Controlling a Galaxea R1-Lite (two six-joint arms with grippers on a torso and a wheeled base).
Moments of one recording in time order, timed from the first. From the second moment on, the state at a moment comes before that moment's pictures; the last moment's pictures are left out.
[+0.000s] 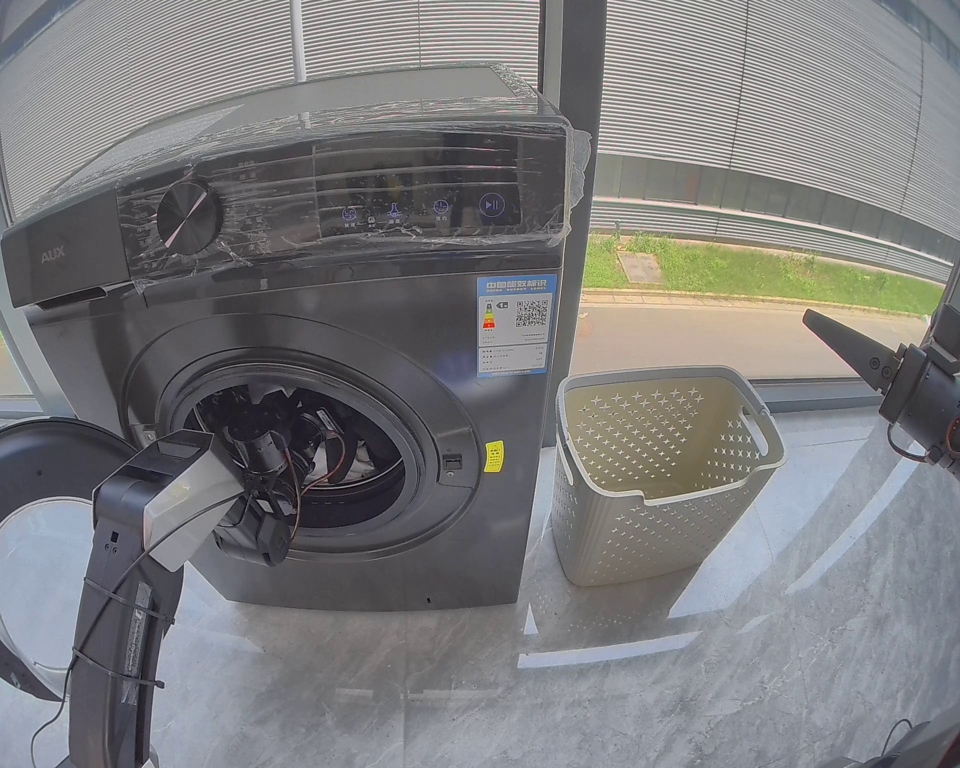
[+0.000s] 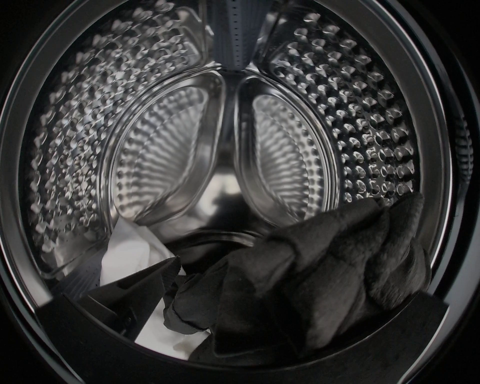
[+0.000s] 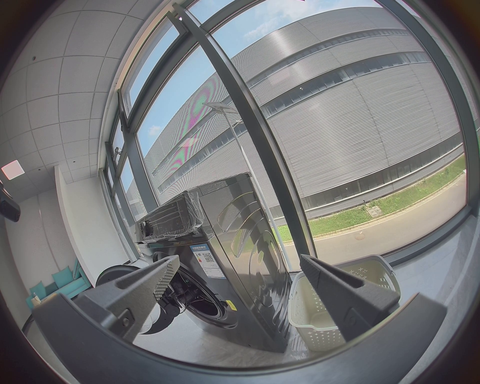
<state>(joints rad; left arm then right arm) -0.14 2.70 -1.46 -1.42 0.01 -0.36 0.13 1.30 -0.53 -0.90 0.44 0.36</state>
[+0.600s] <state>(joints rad) -0.14 2.59 -1.45 -1.17 0.10 -0.68 0.13 1.30 -0.53 -0.90 0.44 0.36</state>
